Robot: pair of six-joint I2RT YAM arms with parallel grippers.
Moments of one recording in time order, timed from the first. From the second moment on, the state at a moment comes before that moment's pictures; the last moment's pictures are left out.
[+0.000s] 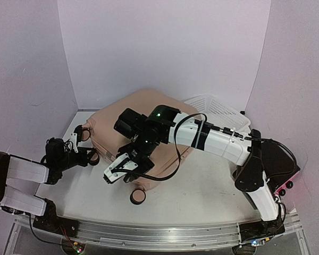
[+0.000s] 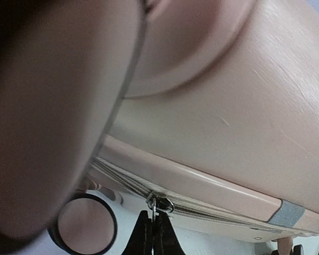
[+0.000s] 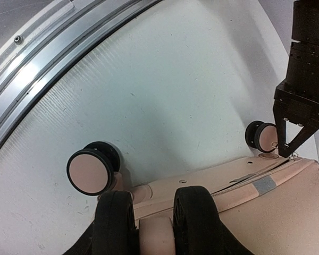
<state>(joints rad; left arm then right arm) -0.21 1.23 0.24 0.66 0.39 -0.23 1.18 2.27 2.31 -1.15 -0.20 -1.23</state>
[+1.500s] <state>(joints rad) 0.07 1.66 0.79 0.27 0.84 -0.26 1.08 2.22 2.22 -1.17 -0.29 -1.38</state>
